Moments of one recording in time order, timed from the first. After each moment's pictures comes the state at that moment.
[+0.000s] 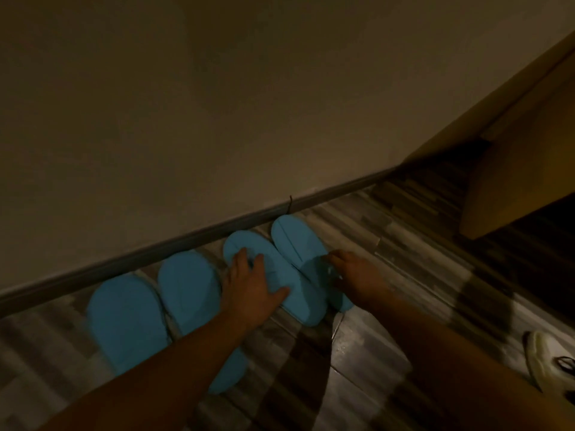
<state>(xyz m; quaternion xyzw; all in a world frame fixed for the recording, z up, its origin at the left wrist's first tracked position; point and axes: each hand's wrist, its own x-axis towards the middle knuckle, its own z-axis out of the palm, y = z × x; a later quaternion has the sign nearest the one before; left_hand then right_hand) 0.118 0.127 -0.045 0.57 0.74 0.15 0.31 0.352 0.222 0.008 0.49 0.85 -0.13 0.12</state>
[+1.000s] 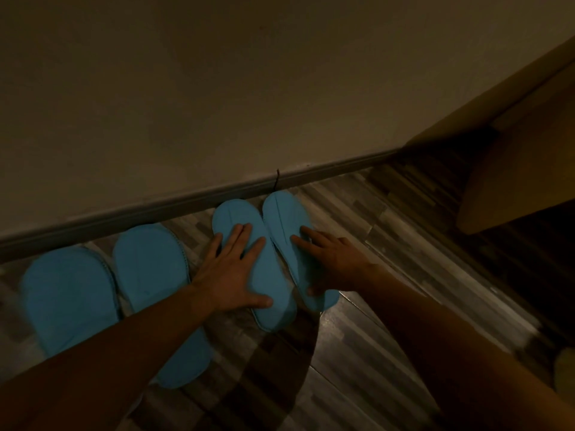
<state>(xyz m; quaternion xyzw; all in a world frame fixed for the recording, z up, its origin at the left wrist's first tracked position) 0.115 0.154 -0.096 0.74 0.63 0.03 0.23 0.371 0.269 -0.039 0.37 0.88 -0.15 0.26</state>
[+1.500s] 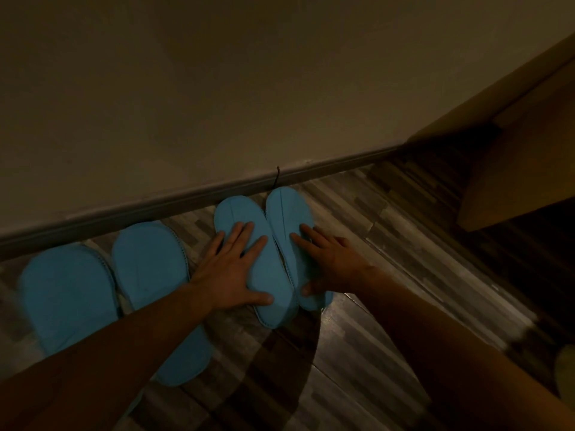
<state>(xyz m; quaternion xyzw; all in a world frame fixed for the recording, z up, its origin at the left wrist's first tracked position) 0.111 0.153 -0.098 0.75 0.62 0.04 0.22 0.374 0.262 -0.059 0.39 0.88 -0.17 0.21</state>
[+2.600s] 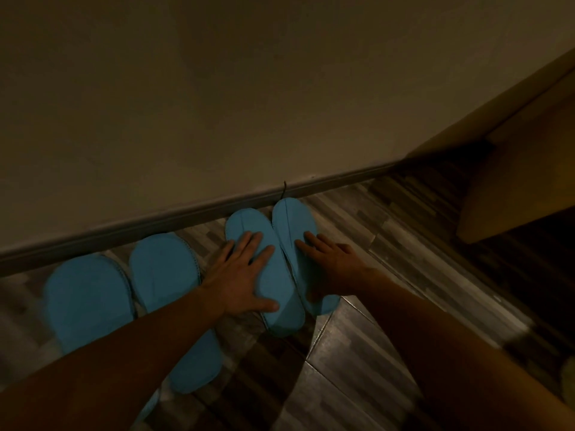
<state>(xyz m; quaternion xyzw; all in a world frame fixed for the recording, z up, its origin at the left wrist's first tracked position) 0.104 0.156 -0.090 0.76 0.60 0.02 0.22 0.356 0.267 -0.040 0.40 0.86 -0.16 0.26</state>
